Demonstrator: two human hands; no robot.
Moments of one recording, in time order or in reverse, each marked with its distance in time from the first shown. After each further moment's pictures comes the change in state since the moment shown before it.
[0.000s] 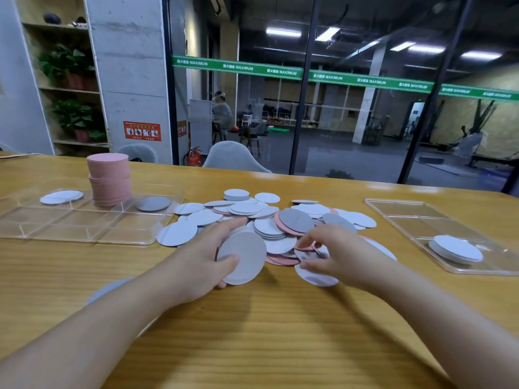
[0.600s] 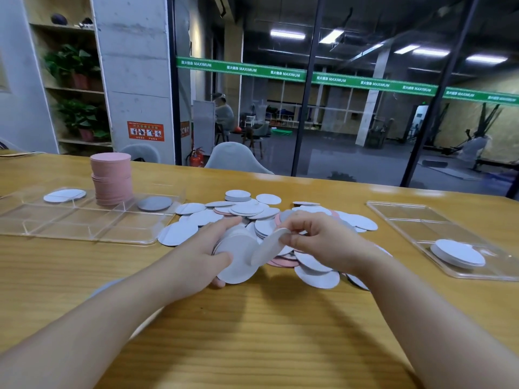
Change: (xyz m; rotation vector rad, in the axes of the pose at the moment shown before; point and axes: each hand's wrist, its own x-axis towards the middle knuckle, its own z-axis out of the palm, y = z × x) left_hand 0.003 -0.002 -0.001 -0.098 0.013 -0.055; right_hand 0.016 -0.031 -0.011 0.501 -0.035 -0.046
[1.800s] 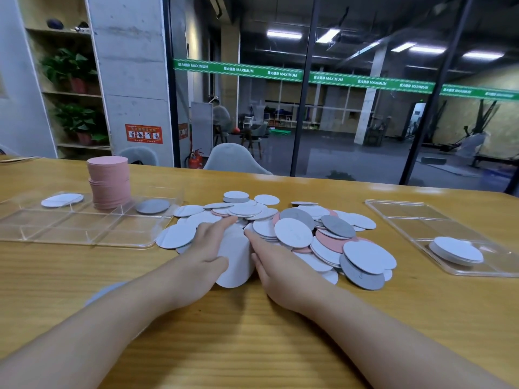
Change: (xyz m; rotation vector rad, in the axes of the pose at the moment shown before) left_hand 0.002 -0.008 0.001 0.165 -0.075 0.080; right_hand 0.004 0.008 0.068 -0.338 -0.015 -0.079
